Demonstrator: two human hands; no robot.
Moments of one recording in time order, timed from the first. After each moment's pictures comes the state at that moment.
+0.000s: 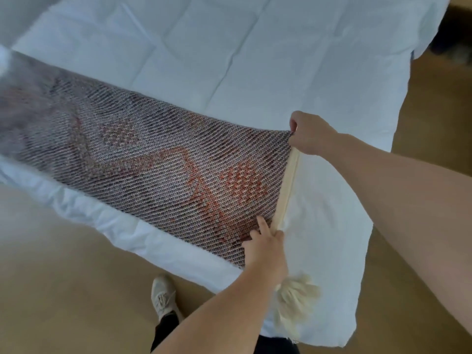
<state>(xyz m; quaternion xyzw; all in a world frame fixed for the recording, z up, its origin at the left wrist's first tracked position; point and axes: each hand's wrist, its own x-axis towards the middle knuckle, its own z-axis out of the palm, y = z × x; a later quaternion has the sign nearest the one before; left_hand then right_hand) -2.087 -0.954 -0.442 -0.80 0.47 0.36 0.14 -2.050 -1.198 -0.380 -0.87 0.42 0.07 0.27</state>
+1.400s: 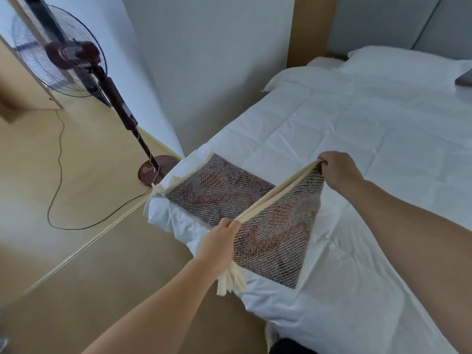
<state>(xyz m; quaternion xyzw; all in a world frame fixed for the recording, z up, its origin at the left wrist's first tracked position) -1.623 -0.653 -0.166 -0.89 0.41 0.16 -0.09 -1.692 -0.979 -0.131 -0.91 0.34 -0.12 0.20</state>
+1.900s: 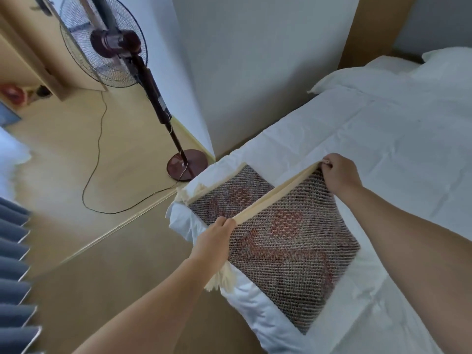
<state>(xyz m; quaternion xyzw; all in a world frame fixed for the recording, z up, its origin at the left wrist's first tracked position) -1.484 -0.674 -0.179 -0.93 0.31 0.16 -0.10 -1.503 -1.007 -0.165 -0.89 0.32 -0.13 0.29</state>
